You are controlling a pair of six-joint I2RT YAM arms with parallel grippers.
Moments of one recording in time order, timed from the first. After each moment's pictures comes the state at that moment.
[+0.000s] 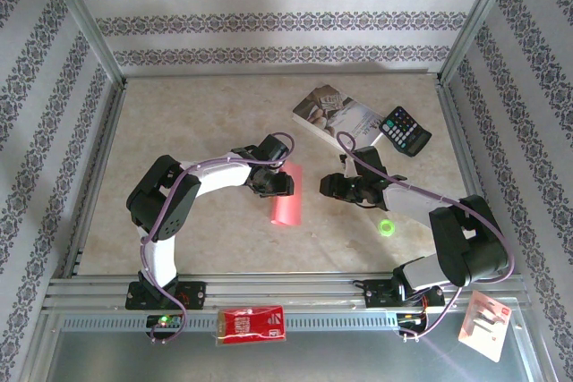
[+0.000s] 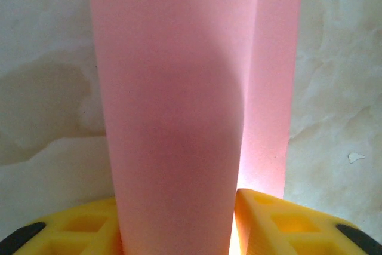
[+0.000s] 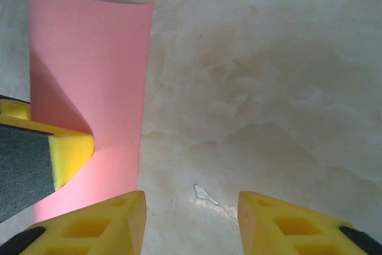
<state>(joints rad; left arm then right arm) -0.64 1.91 1.18 -0.46 0.23 -0.66 0.35 1.44 0.60 -0.10 -0.43 0.55</state>
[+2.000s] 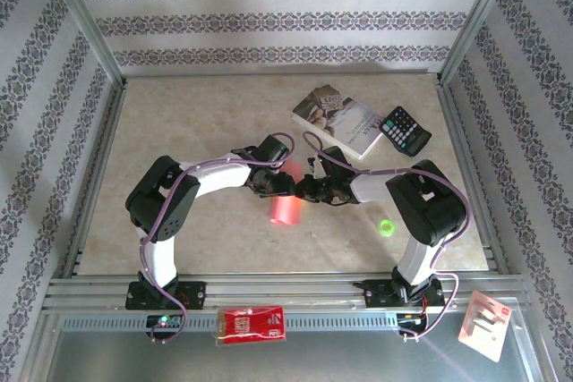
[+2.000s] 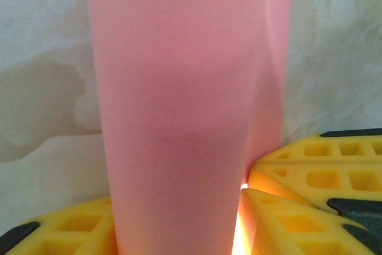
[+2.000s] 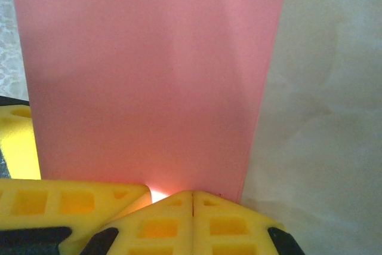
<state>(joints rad) -0.65 1.90 1.17 -0.44 0.22 -0.67 0.53 1.77 0.74 0.12 -0.52 0.73</state>
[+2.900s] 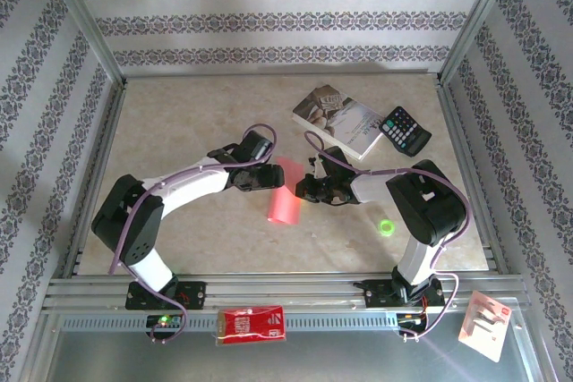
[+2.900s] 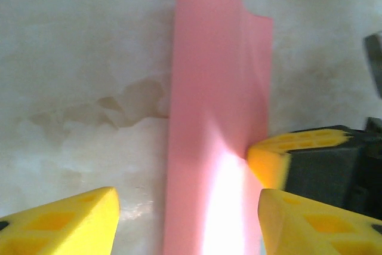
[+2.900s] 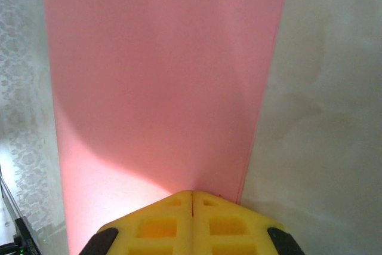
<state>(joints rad) -0.62 1.65 1.07 -0.46 0.11 -0.69 0.52 1.78 0.74 0.11 -0.51 0.75</state>
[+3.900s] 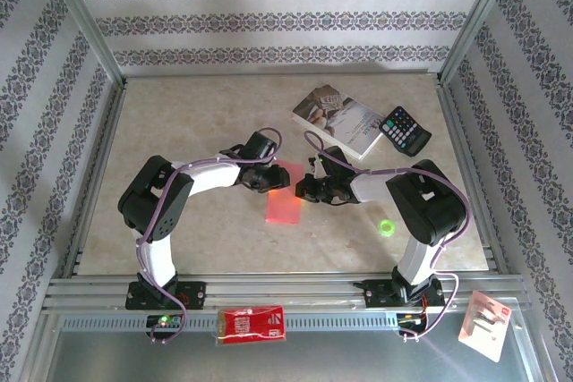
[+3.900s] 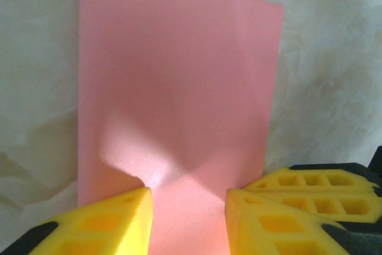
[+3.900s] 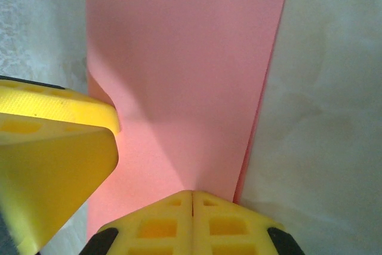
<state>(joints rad) -0.57 1.87 1.08 -0.26 0.33 -0.74 0.52 1.78 0.74 0.10 -0.51 0.75</state>
